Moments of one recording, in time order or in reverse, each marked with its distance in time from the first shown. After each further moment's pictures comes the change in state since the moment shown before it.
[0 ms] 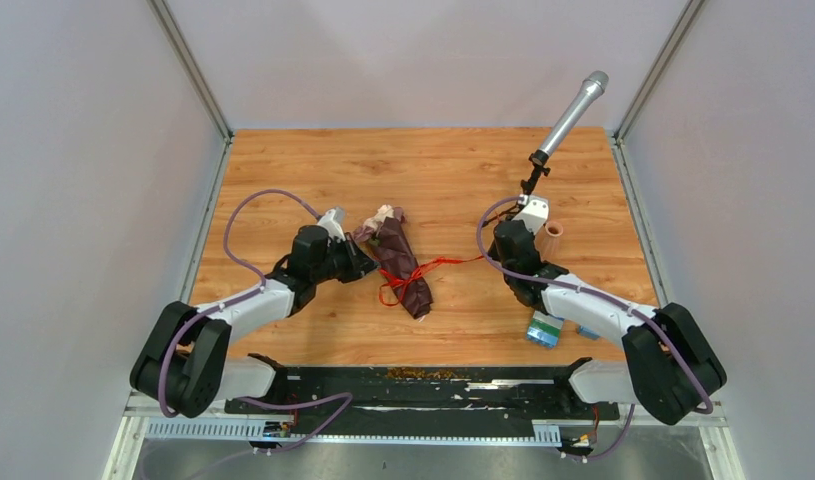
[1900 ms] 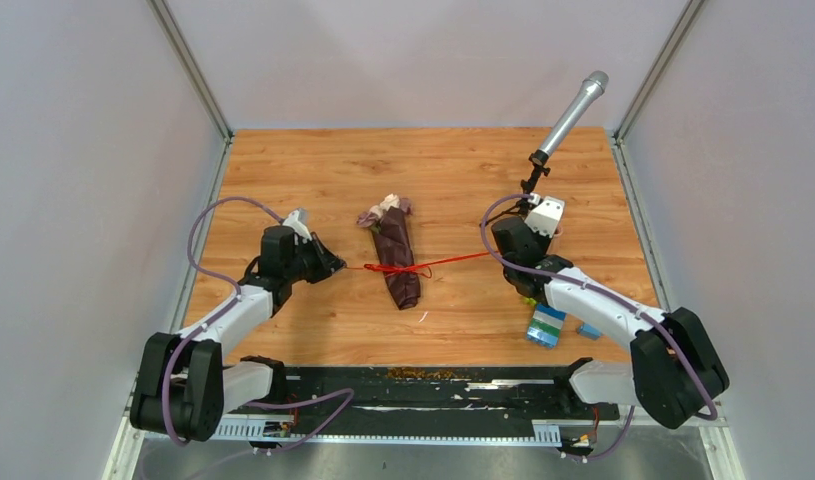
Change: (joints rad) left arm 0.253 -0.122 -0.026 -0.203 0.021 0.101; right arm -0.012 -0.018 0.088 -0.332 0.307 0.038
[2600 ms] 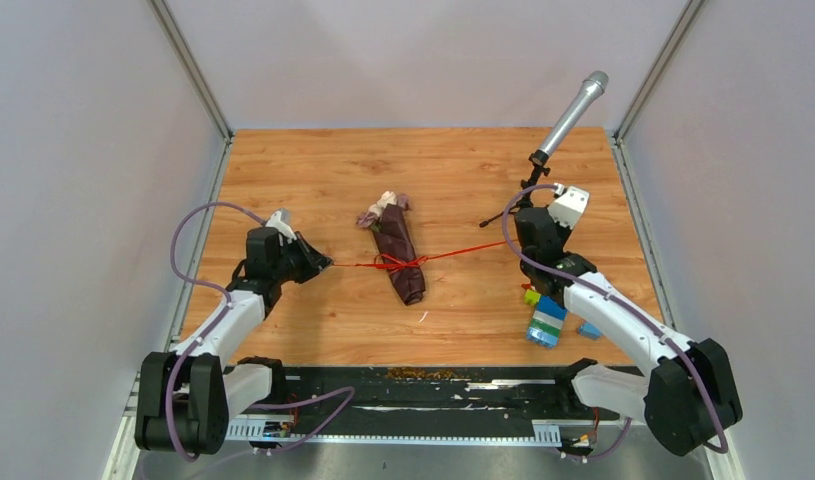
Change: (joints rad) left arm 0.108 -0.074 -0.006 -0.065 0.013 0.001; right arm -0.078 -0.130 0.024 -0.013 -0.010 -0.072
